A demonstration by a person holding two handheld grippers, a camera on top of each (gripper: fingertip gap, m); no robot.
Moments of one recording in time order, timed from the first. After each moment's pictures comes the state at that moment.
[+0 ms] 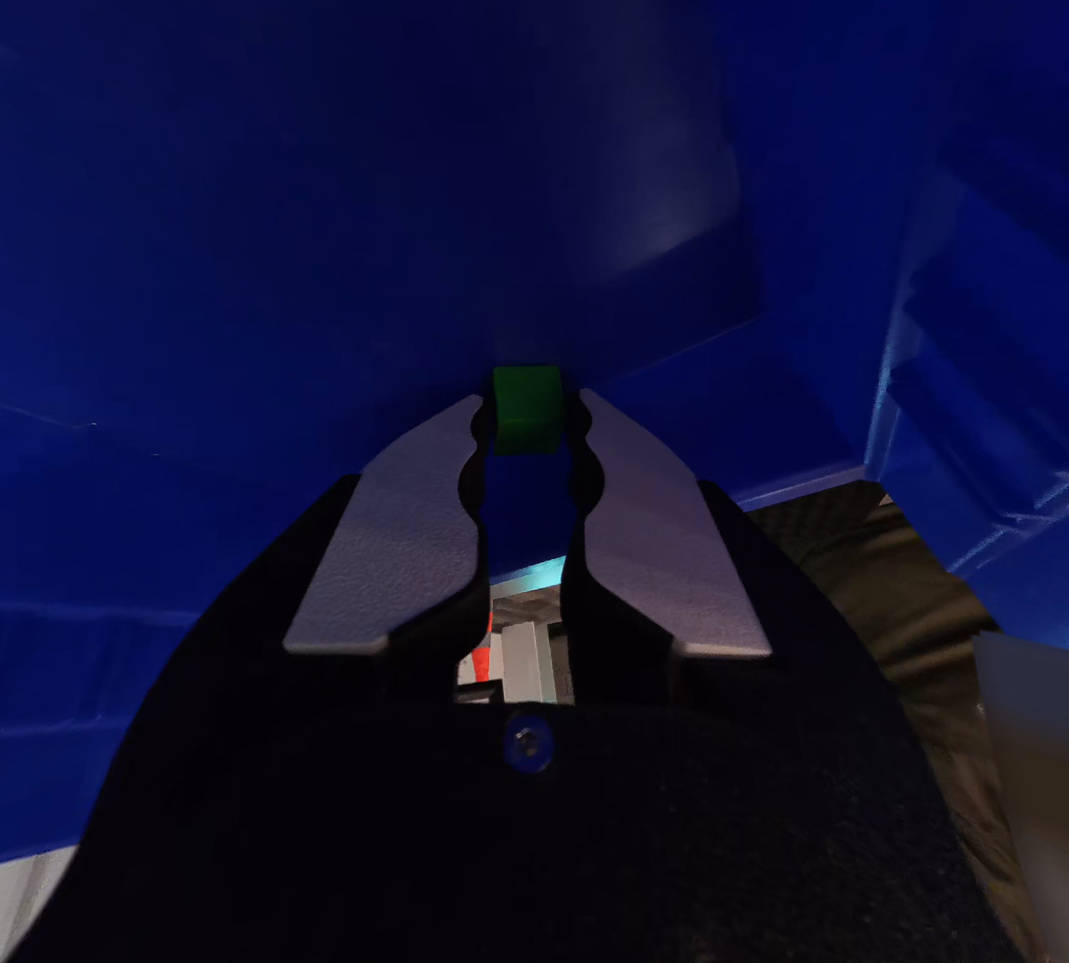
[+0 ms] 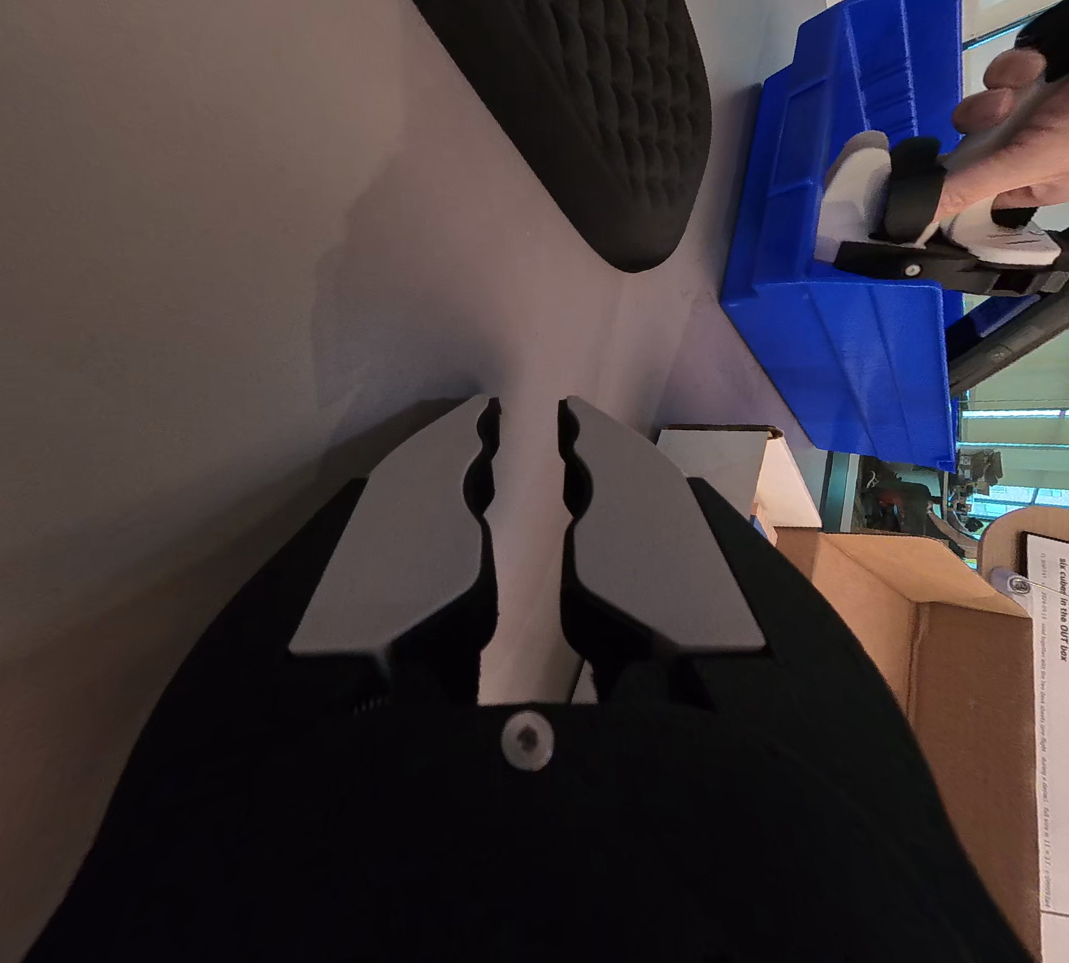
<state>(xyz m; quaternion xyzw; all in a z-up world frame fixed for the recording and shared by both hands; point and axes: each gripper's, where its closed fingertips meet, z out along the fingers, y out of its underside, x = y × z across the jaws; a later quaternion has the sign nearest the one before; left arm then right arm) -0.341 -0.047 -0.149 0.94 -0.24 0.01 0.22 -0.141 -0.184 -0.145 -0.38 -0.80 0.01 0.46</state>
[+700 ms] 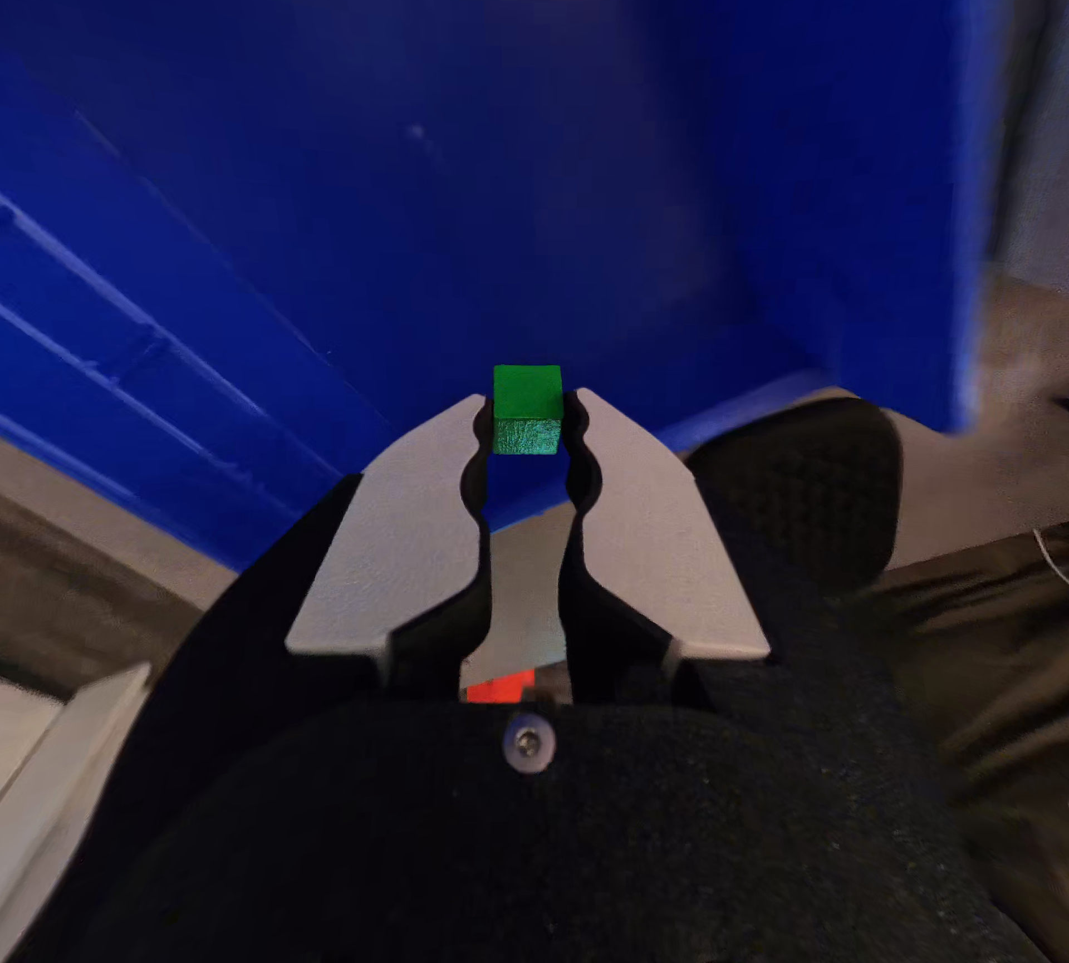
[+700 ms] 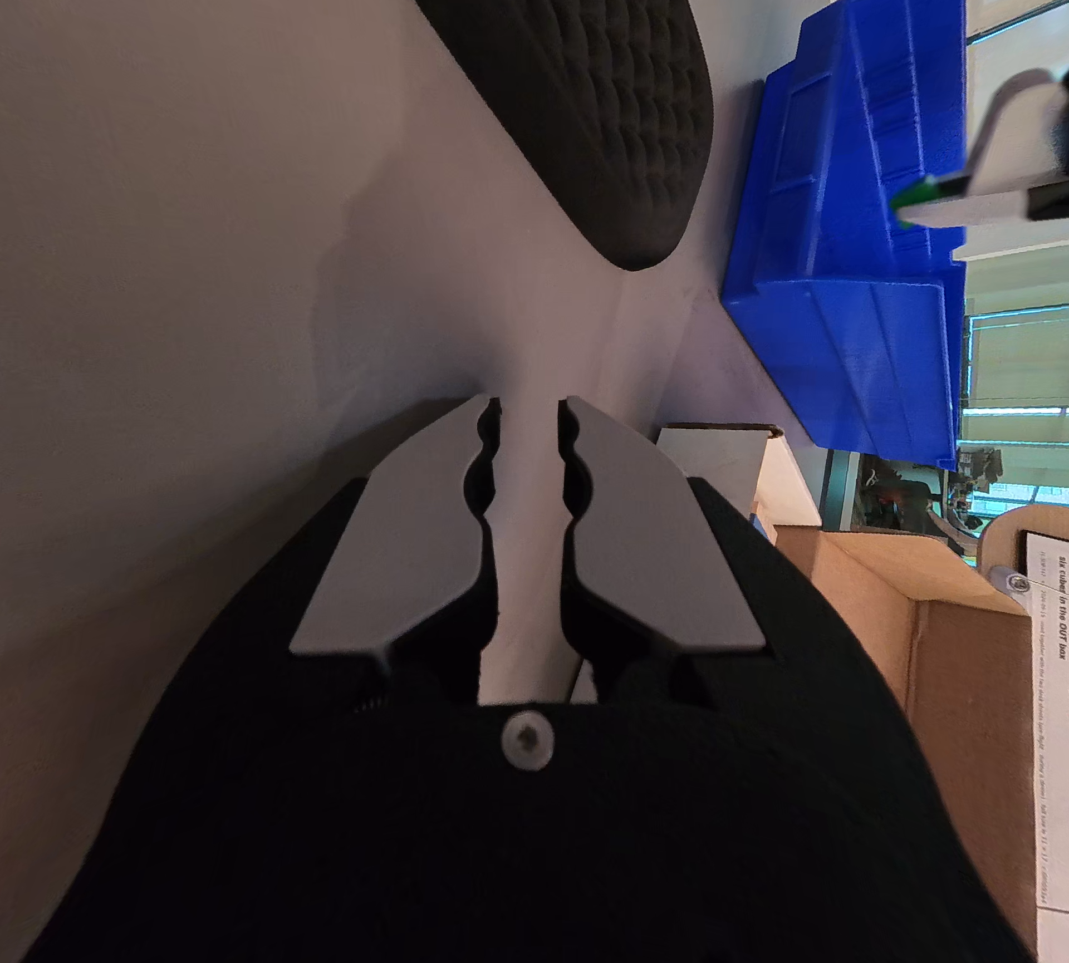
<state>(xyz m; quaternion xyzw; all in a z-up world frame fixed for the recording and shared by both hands) -0.357 -0.008 -0.079 0.97 -0.25 0.01 0.03 -0.141 -0.184 -0.145 -0.38 -0.81 0.01 0.45</state>
